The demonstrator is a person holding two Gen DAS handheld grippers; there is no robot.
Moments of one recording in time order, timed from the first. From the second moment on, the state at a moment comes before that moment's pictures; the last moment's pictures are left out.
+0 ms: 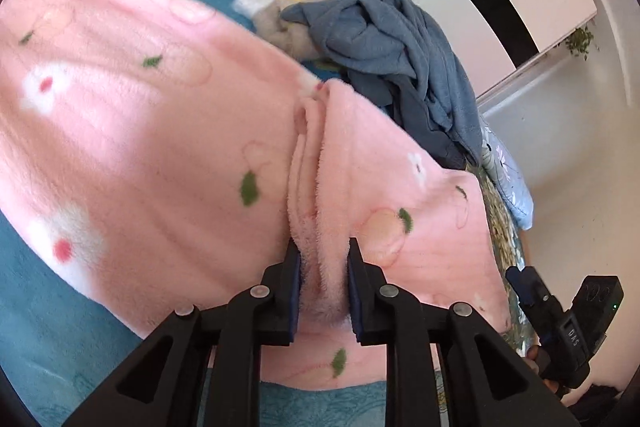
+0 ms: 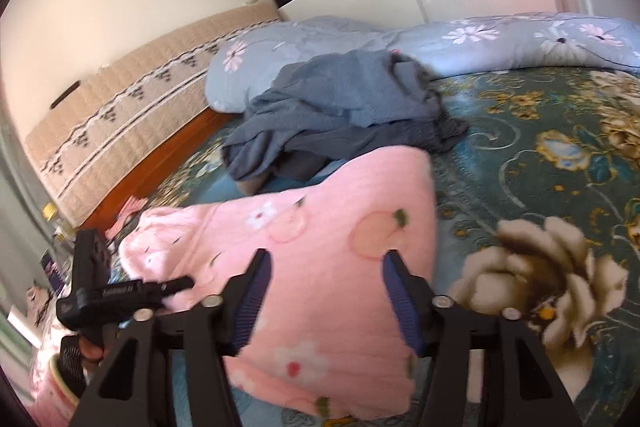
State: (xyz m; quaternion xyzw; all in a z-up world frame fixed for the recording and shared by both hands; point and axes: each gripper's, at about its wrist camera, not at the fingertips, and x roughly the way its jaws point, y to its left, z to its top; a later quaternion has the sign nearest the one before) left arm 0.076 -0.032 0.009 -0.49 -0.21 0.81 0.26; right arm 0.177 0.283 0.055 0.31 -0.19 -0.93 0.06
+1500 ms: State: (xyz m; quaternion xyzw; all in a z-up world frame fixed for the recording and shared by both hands) left arm 0.093 -0.010 0.013 -0.46 -0.15 0.81 0.33; right arm 0.146 0.250 0.029 0.39 -0.18 -0.89 0.11
